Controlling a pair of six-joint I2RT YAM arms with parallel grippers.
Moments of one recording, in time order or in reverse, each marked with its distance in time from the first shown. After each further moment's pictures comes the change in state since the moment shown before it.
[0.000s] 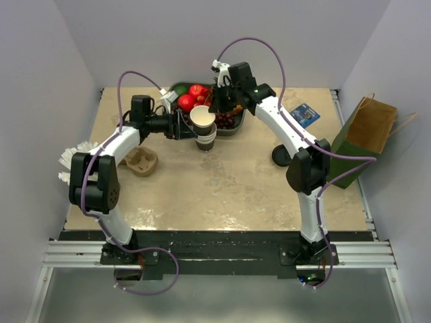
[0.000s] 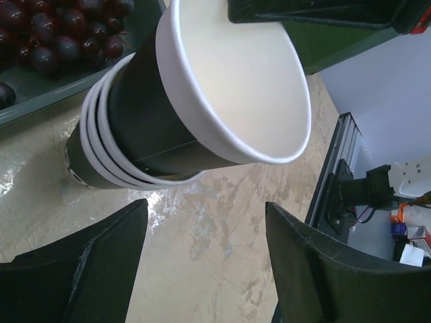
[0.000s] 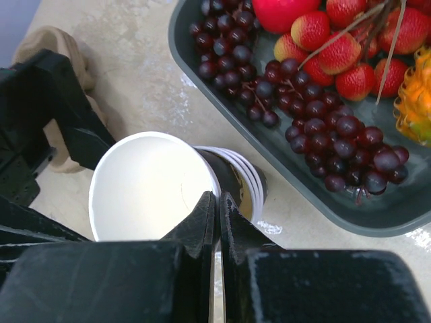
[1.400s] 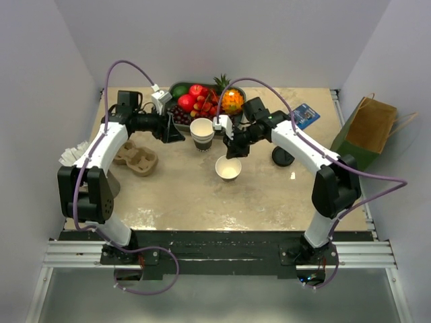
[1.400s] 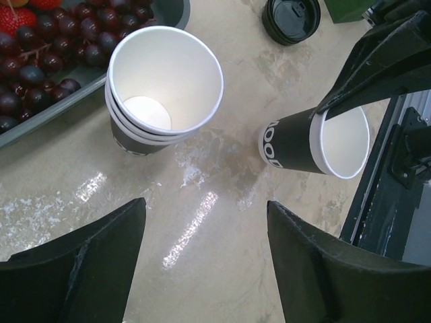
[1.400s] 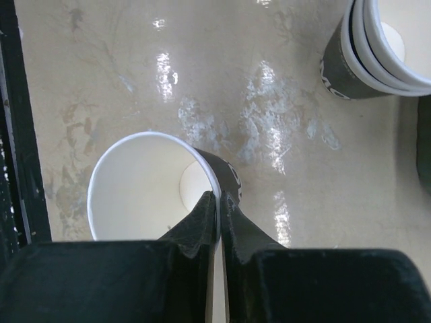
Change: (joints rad) left arm 0.064 -0.113 0.111 -0.402 -0.047 0.453; right arm -0.007 -0.365 -0.615 -0.153 -0.330 -0.898
